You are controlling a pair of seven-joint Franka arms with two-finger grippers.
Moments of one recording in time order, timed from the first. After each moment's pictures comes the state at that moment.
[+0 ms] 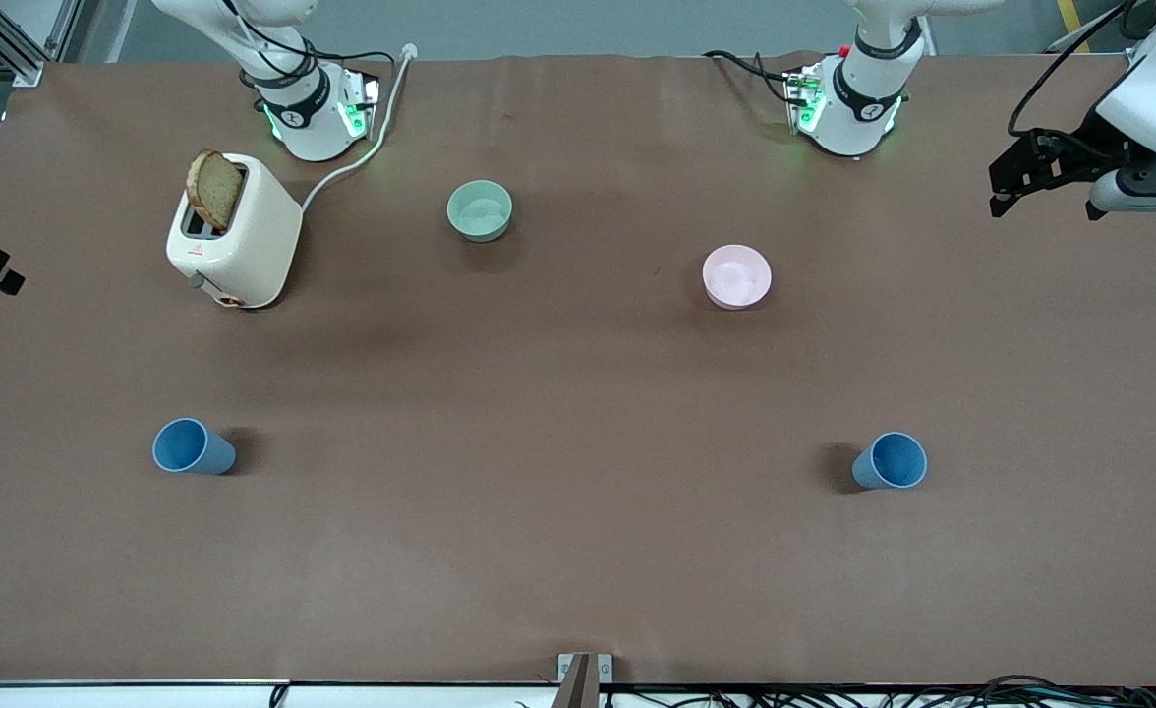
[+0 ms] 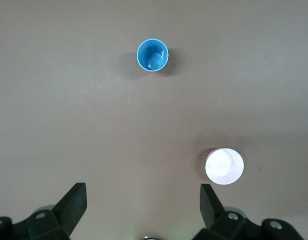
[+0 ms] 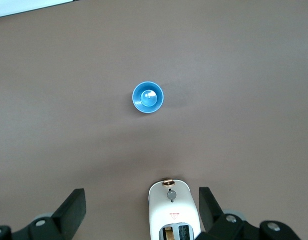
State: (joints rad) left arm -0.04 -0.11 -0.10 -1.61 0.02 1.51 -0.08; right arm -0.09 0.05 -0.04 -1.46 0.00 1.55 0.07
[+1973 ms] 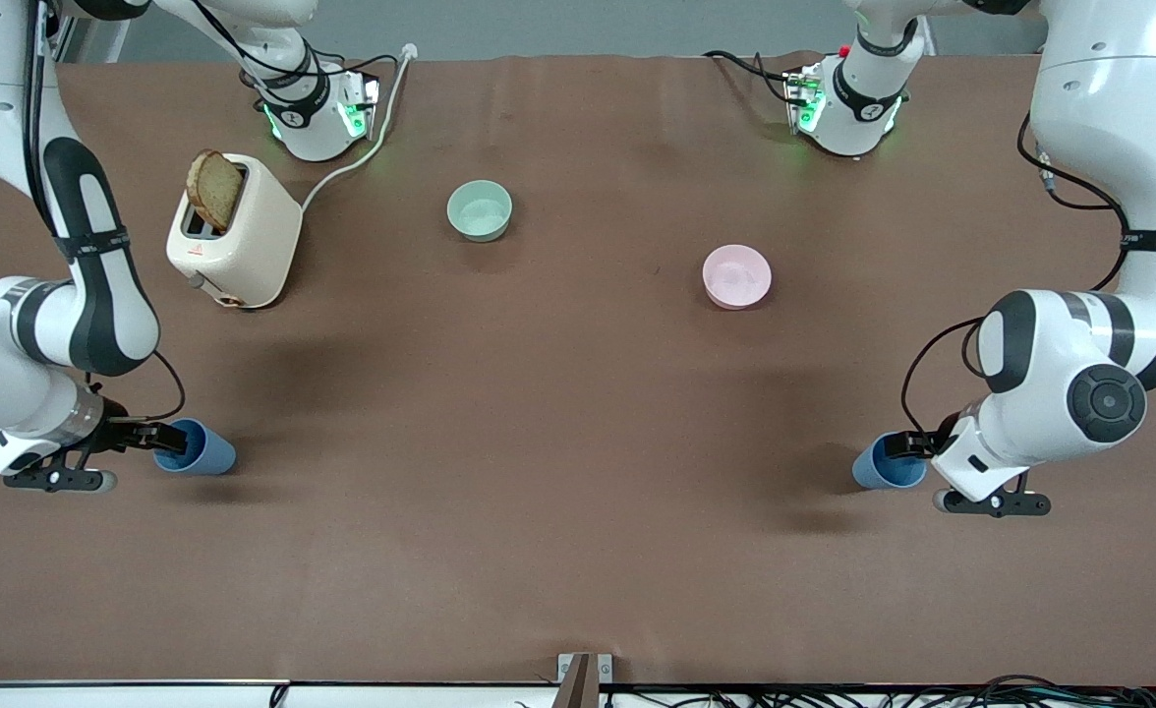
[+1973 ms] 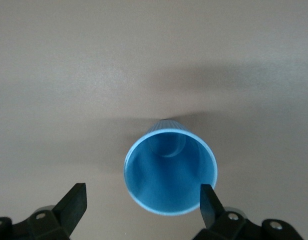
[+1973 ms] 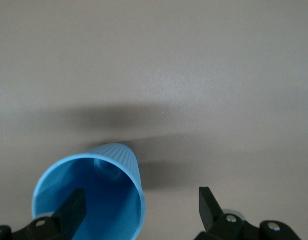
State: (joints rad) left arm 0.01 0.61 -0.10 -1.54 0.08 2.10 -0.06; right arm -0.15 0.54 -0.04 -1.75 0.00 2.34 -0.14
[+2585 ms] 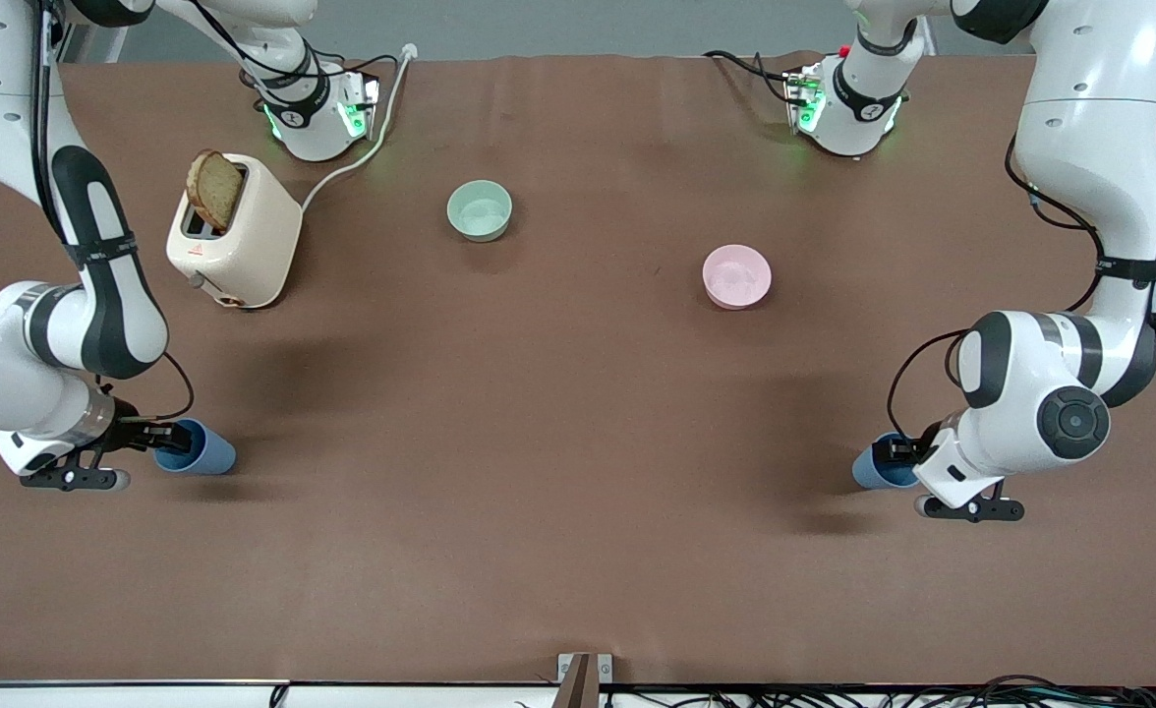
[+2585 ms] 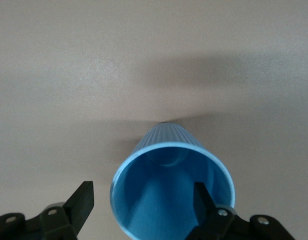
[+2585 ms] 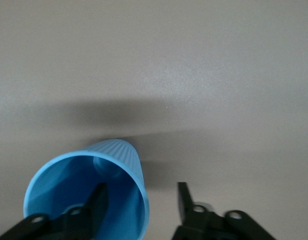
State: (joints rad) left arm 0.01 0.68 -0.10 -1.53 0.08 2.13 -0.06; right arm -0.15 0.56 -0.04 -1.75 0.00 2.34 -0.14
